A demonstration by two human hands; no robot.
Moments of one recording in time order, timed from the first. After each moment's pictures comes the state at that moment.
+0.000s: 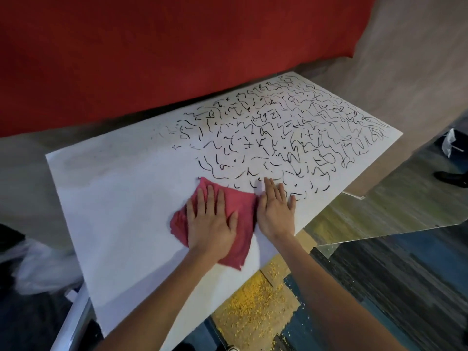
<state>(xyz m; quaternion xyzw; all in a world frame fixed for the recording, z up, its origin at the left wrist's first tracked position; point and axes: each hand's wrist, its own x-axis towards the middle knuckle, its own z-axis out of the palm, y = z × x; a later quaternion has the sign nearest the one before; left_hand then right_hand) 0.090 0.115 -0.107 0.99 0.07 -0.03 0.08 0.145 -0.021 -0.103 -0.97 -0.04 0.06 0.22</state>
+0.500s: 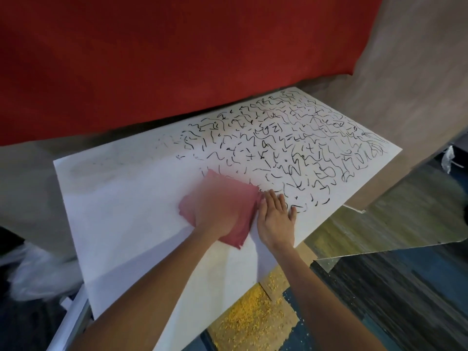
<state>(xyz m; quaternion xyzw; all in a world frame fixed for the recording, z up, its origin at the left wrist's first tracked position) 0.151 0.122 -0.105 0.99 0.07 -0.06 0.06 0.151 -0.019 -0.106 -0.98 -0.03 0.04 0.22</state>
